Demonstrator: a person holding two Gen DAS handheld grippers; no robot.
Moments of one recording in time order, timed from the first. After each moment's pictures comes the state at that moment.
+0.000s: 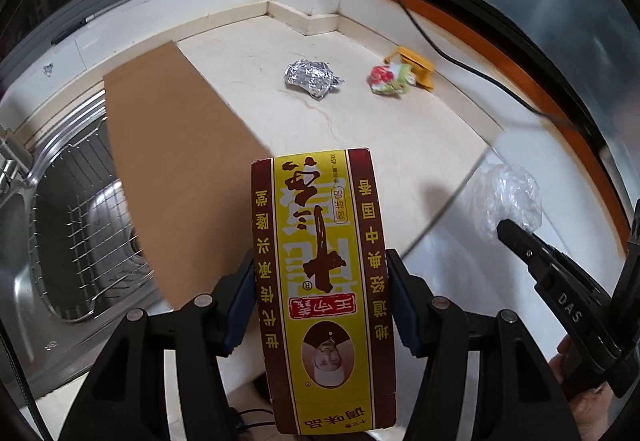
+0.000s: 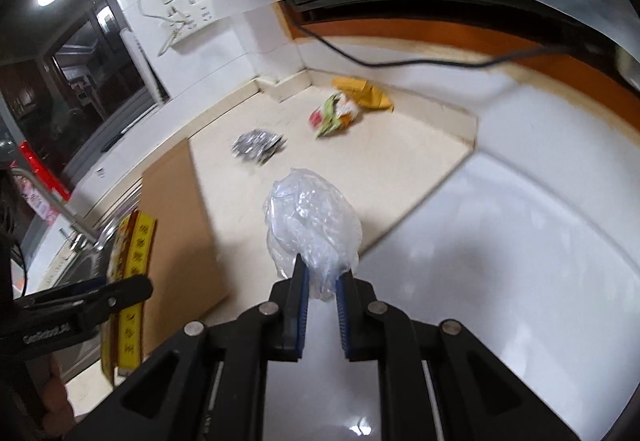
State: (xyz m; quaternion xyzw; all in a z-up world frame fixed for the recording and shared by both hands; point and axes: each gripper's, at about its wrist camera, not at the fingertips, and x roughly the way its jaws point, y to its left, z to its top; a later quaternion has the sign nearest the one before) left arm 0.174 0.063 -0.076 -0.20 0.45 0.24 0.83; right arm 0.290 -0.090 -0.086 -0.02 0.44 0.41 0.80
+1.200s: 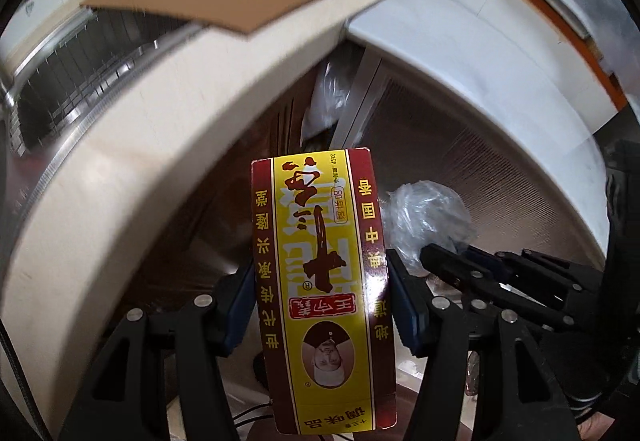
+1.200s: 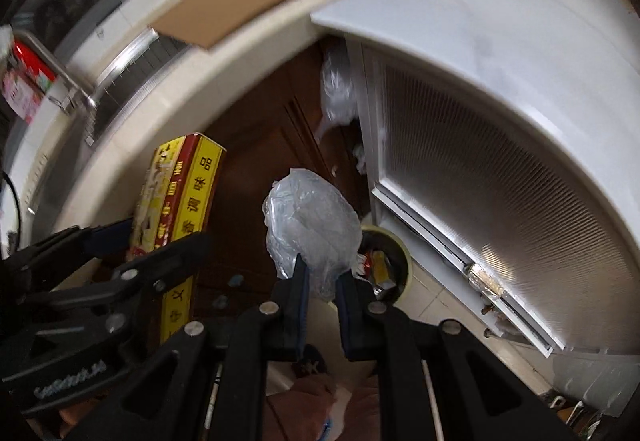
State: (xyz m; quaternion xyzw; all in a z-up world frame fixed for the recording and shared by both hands) left arm -0.047 -0.010 -0.200 -0.15 0.53 0.10 0.83; right arm 0.003 -0.121 -0.199 -0.09 0.56 0.32 0.76
